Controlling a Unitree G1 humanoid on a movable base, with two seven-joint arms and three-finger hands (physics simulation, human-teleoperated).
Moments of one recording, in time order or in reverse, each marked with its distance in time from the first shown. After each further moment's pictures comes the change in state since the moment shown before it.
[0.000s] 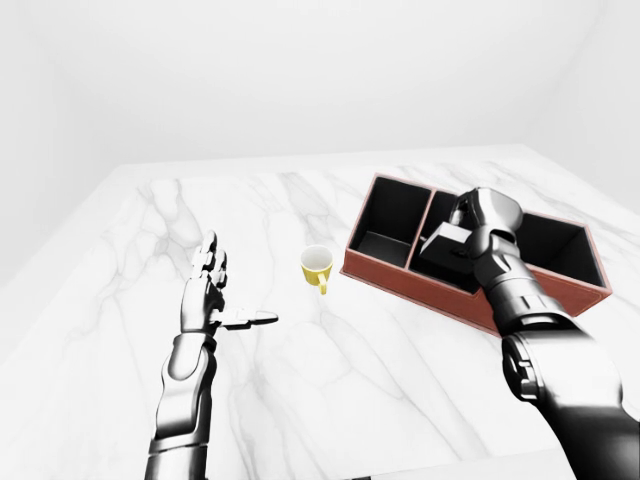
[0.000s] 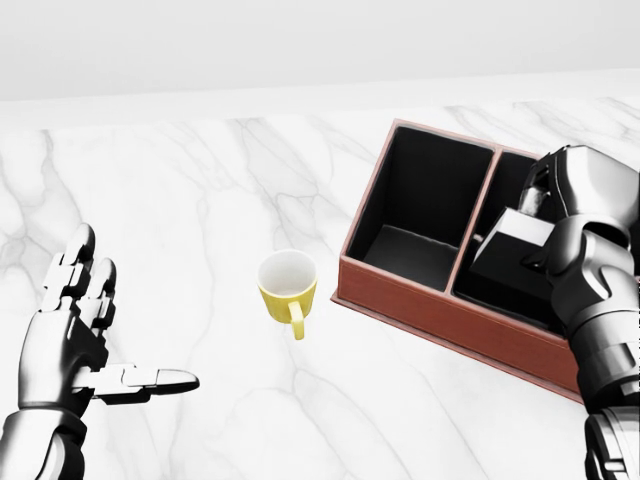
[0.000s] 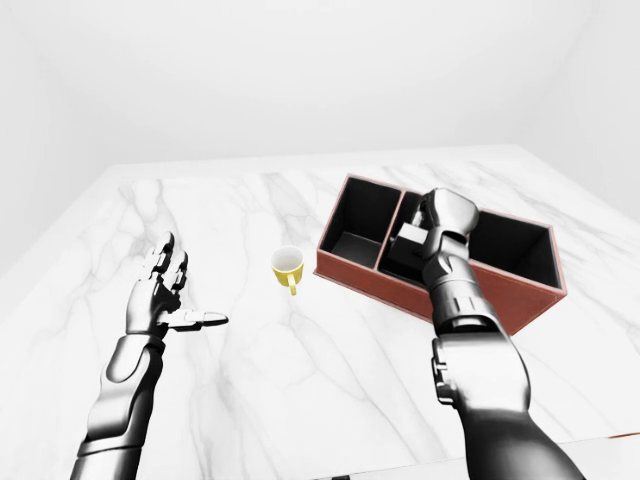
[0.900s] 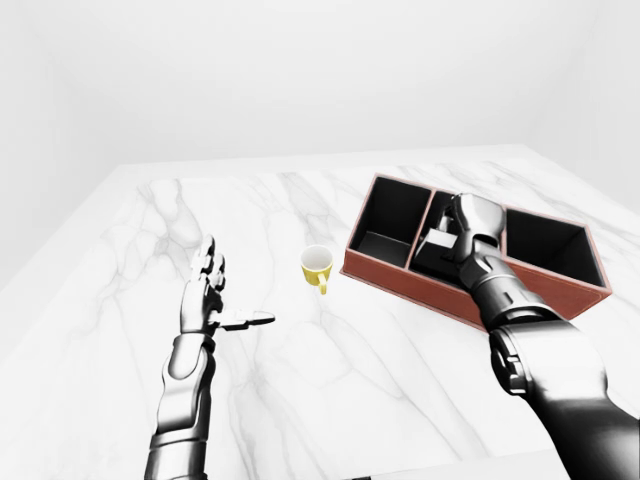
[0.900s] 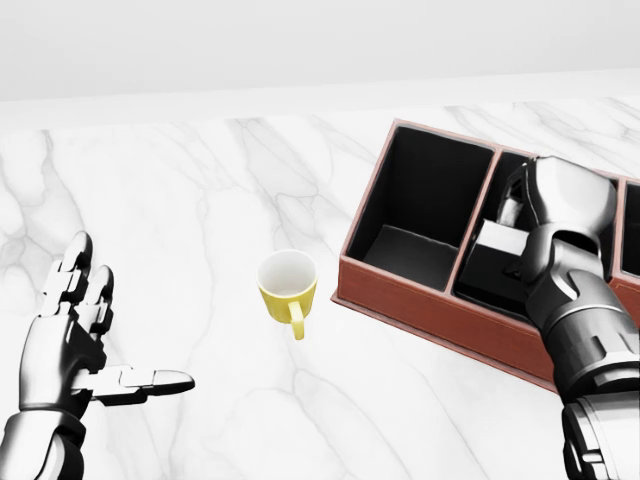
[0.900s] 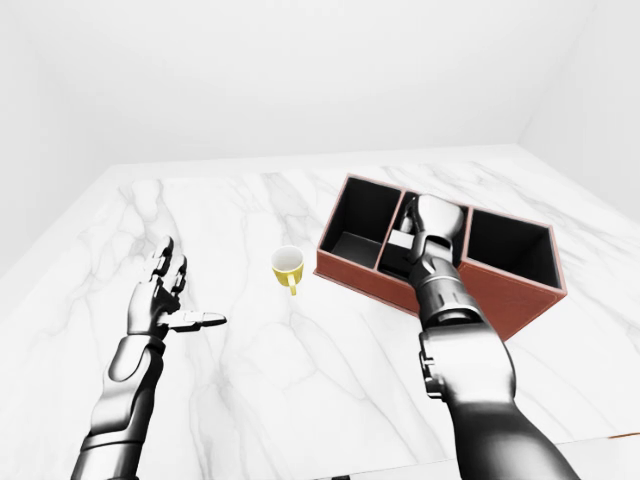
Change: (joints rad) left arm -0.022 0.016 0.010 0.104 -0.021 -0.058 -0.002; right arm -0.053 0.052 0.040 0.139 -0.046 0.000 -0.081
